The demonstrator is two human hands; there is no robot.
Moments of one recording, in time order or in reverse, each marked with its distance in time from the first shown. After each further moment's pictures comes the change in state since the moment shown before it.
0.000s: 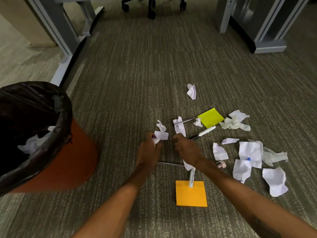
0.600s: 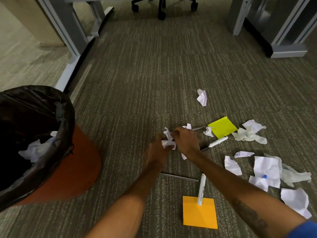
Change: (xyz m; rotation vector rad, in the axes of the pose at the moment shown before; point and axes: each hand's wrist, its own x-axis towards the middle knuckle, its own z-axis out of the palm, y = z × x) left_hand 0.043 0.004 0.014 -0.007 -0.115 -0.145; right_hand 0.080 -0.024 0.011 -0.189 0.215 0.008
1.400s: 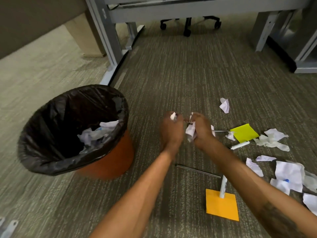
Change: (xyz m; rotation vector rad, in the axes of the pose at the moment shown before) left_hand -0.054 0.072 -0.121 -0.506 0.414 0.008; right_hand -0.042 -0.125 -0.050 1.239 0.006 0.388
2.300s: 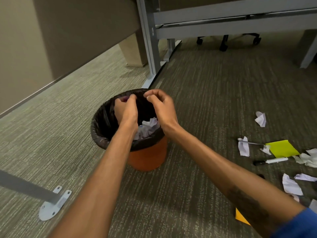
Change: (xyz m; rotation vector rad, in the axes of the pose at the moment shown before) left_hand 0.038 0.056 -0.245 -0.181 0.500 -0.196; right_hand -0.145 -0.014 0.191 -0.091 -0.630 -0.503
